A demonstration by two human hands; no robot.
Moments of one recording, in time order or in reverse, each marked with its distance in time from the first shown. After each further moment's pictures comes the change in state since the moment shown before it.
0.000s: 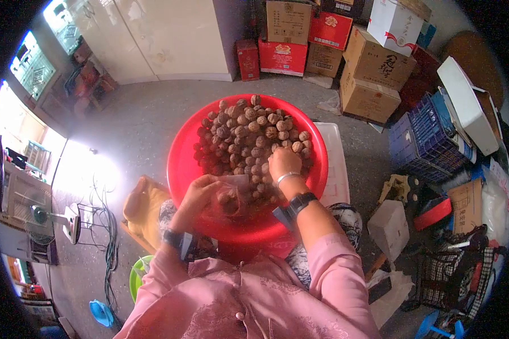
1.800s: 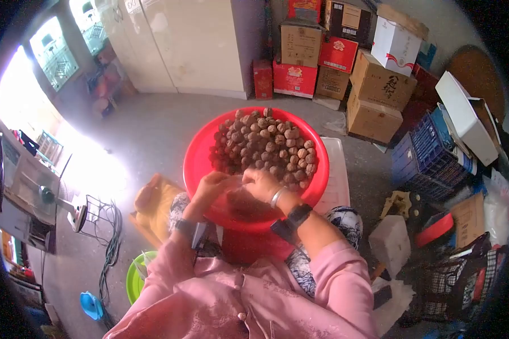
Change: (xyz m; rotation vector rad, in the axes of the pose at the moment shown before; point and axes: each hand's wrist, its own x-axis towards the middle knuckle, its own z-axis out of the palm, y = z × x) left_hand -0.004 -0.023 -0.001 0.371 0.183 0.417; right_hand -0.065 -0.044 -0.005 0.710 -0.349 -0.510
